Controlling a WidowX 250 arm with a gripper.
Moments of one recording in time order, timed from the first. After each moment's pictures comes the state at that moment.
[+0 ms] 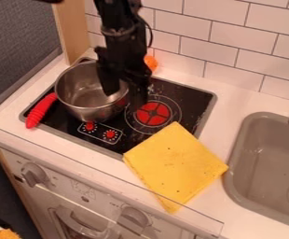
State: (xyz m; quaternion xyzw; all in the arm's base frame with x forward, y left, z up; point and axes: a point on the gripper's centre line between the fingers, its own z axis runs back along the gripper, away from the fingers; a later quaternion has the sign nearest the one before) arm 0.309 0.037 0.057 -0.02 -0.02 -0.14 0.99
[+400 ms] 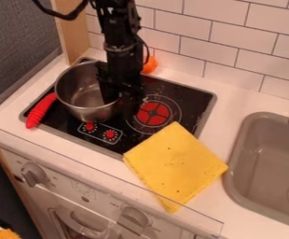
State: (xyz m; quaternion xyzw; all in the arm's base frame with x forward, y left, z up) arm 0.318 0.053 0.024 -0.02 0.02 -0.13 0.99
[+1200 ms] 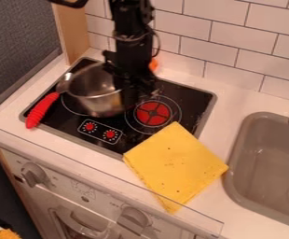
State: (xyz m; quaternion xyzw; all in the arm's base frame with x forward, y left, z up) arm 0.320 0.025 0.052 0.01 0.01 -0.16 0.99
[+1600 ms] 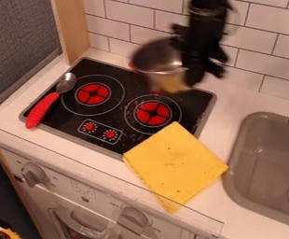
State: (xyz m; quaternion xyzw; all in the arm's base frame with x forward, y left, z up) arm 0.368 -0.065 0.079 0.02 -0.03 -0.25 0.97
